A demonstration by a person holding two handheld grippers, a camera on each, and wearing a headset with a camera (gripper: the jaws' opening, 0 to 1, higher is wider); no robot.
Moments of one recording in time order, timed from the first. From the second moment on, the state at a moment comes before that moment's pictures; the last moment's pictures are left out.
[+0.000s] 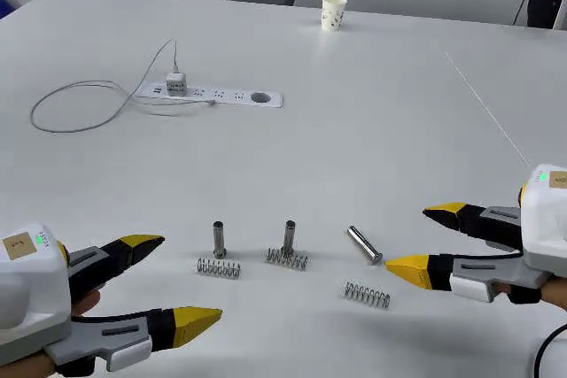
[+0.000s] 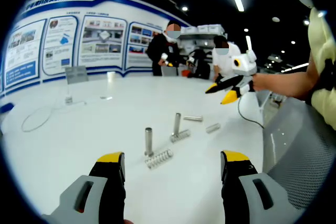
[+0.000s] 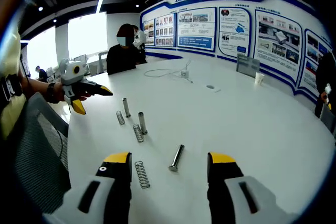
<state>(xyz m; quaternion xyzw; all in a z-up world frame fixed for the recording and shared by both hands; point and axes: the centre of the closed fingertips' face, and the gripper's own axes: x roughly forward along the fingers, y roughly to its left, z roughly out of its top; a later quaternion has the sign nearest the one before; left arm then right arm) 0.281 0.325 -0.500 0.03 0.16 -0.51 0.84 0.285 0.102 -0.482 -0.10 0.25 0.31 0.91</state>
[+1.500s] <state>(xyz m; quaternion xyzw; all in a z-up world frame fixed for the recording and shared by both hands) 0.278 0.330 -0.504 0.03 0.17 -0.50 0.85 0.347 0.114 -0.564 -0.10 0.40 0.21 0.89</state>
